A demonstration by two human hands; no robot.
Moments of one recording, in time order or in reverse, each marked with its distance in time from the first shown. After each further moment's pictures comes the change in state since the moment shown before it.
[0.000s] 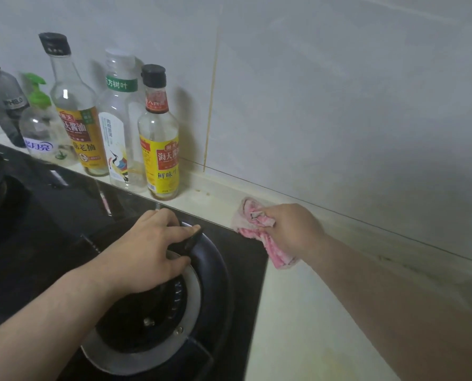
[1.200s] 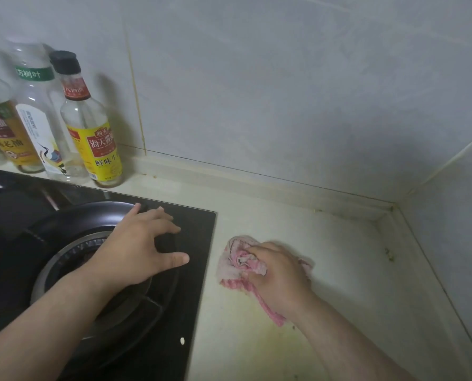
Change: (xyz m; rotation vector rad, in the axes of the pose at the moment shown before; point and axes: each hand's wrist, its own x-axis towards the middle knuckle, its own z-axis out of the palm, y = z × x) left_hand -0.002 0.064 0.027 -0.129 0.019 0.082; right_hand -0.177 0.010 0.034 0.321 0.148 0.221
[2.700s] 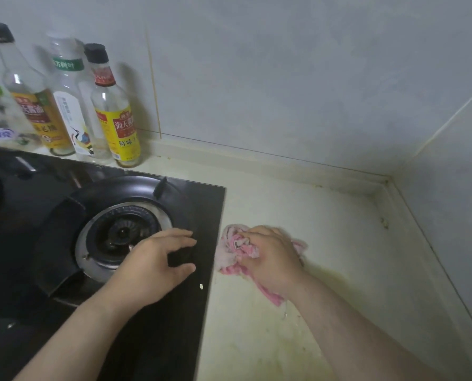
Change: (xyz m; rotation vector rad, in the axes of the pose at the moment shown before) left_hand -0.096 0.041 0.006 -0.237 -0.021 -0.144; right_hand -0.041 -0.025 0.016 -0.099 -0.024 -0.103
